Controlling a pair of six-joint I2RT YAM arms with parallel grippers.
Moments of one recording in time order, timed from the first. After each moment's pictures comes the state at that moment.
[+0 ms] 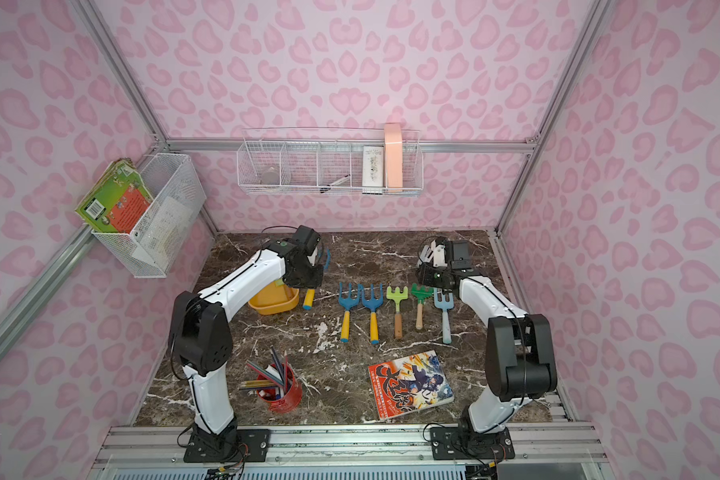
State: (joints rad) left arm -0.44 1.96 1.67 -0.93 -0.06 -0.41; right arm 0.13 1.65 1.12 -0.27 -0.31 0.25
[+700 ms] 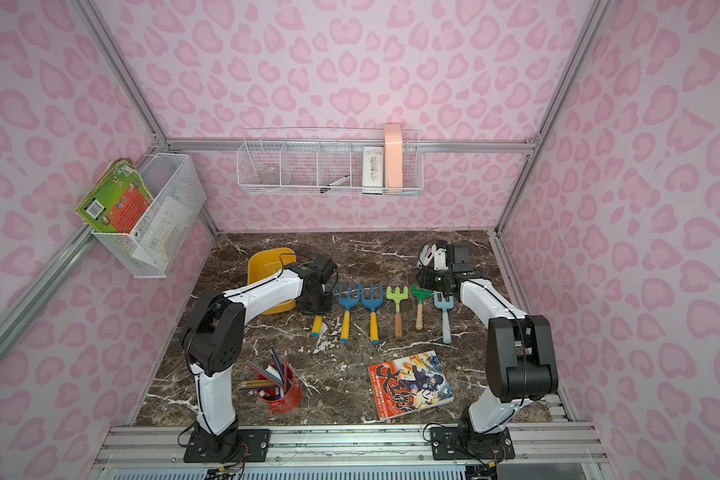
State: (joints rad) left arm -0.54 2.00 1.46 -0.84 -0.07 -0.52; right arm 0.12 1.65 1.09 -0.26 -0.33 0.24
